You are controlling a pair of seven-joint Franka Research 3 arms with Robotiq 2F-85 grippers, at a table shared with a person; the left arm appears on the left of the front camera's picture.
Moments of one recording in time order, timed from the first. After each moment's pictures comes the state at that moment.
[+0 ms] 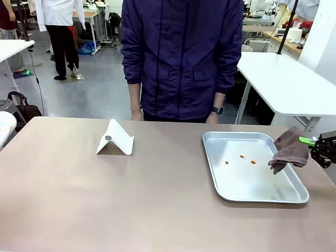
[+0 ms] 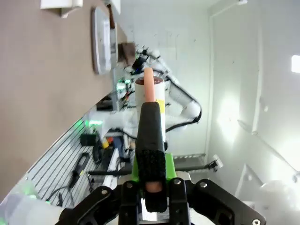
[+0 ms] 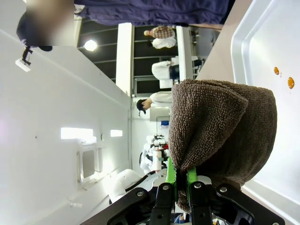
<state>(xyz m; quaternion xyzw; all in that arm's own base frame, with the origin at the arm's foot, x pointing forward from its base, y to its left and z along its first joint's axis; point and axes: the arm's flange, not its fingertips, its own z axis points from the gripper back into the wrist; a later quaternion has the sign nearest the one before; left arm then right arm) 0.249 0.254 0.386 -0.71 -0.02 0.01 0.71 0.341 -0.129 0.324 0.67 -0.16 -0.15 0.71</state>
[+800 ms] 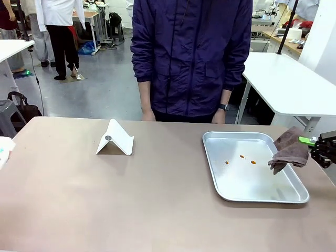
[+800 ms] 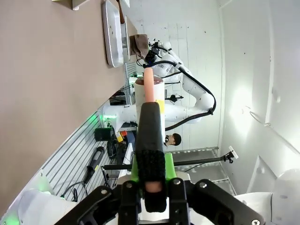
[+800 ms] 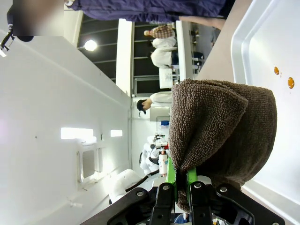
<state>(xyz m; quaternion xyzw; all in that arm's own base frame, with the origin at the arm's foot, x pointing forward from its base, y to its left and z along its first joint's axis) 0.241 0.254 0.372 -0.69 -0.03 -0.01 0.72 0.341 -0.129 0.324 0.67 -0.16 -0.15 0.71</state>
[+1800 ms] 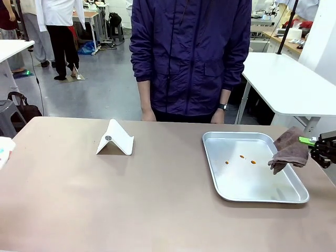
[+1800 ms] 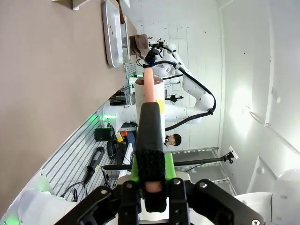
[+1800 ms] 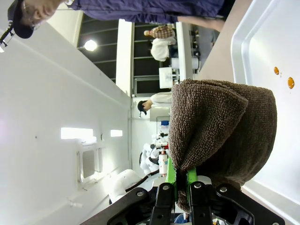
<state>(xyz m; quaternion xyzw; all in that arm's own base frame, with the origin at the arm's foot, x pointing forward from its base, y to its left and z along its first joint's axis) 0.241 0.254 0.372 -0.69 -0.04 -0.01 0.72 0.341 -0.129 0.323 0.67 -0.16 -0.15 0.71</state>
